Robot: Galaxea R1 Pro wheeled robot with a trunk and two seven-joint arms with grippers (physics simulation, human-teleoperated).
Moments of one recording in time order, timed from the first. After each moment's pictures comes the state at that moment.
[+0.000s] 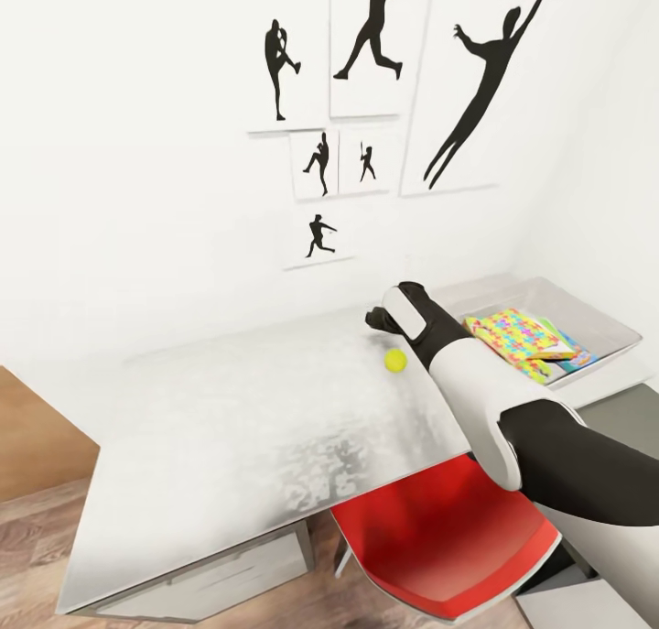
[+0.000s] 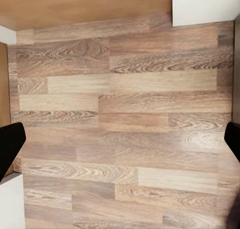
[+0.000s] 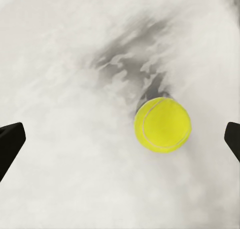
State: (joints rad) left arm -0.66 0.86 0.83 -0.75 -0.89 0.66 -1.05; right arm -1.36 0.16 0.22 -0.42 -0.69 0.67 -0.62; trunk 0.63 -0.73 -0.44
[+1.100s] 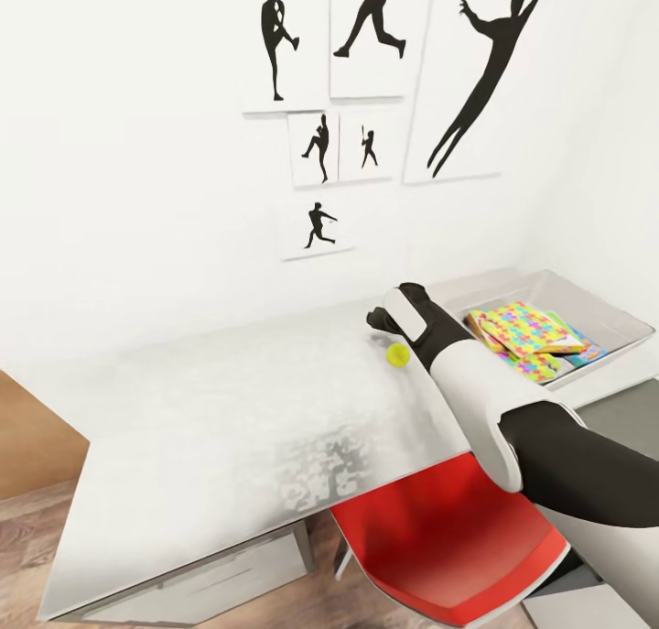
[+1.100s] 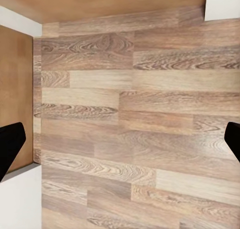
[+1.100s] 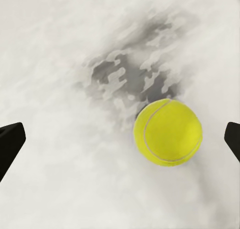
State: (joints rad) left arm -0.66 0.86 0.83 -0.72 -0.89 0.66 -0.92; right arm -1.35 0.16 0.22 -0.42 -0.68 0.66 -0.62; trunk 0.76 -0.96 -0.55
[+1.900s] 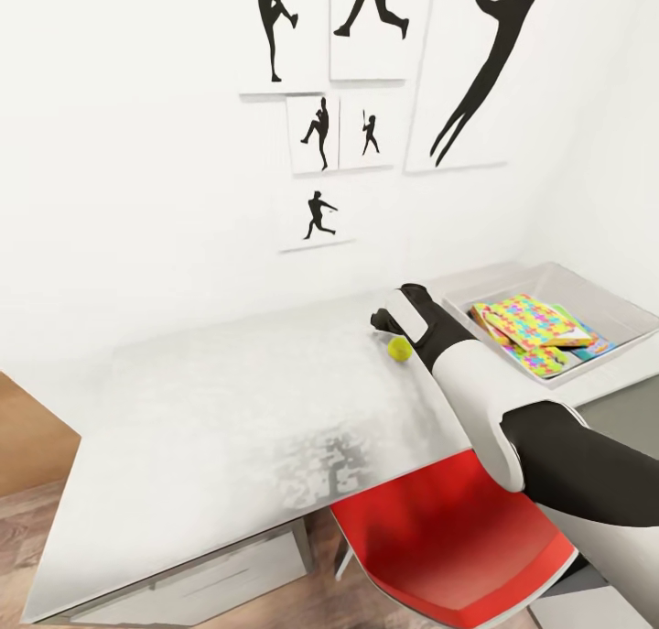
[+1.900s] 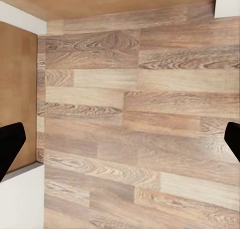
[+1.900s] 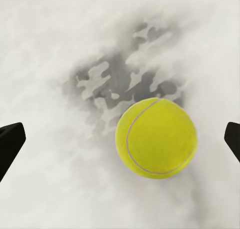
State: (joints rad) left arm -0.66 0.86 0.83 -0.72 -0.89 0.66 -0.89; right arm -1.35 0.15 0.22 -0.42 -0.65 0.67 -0.62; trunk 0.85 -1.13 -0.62
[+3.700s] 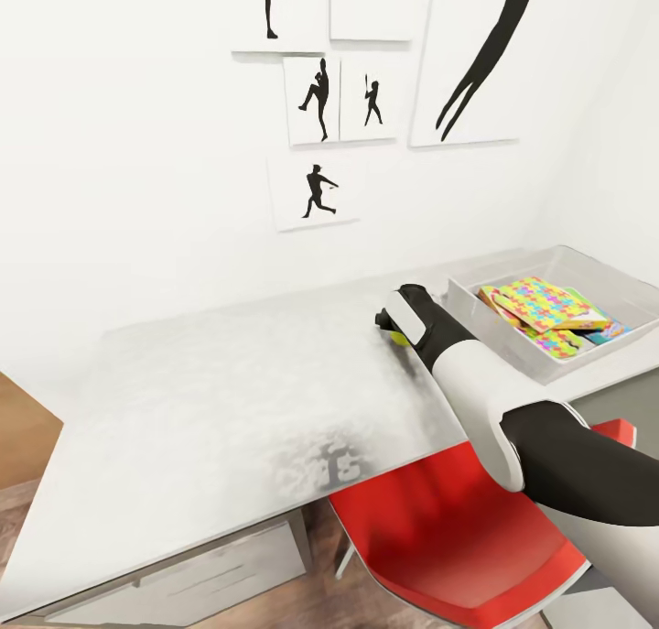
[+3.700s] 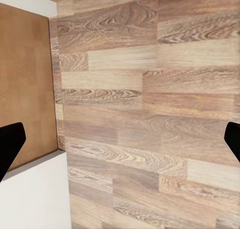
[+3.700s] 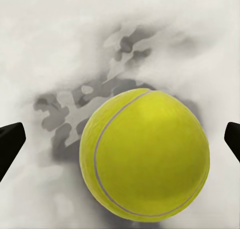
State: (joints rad) left arm -0.66 0.86 0.83 -0.63 -1.00 0.59 -0.80; right arm -1.35 0.15 0.22 -0.41 -0.56 0.67 -0.62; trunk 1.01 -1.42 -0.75
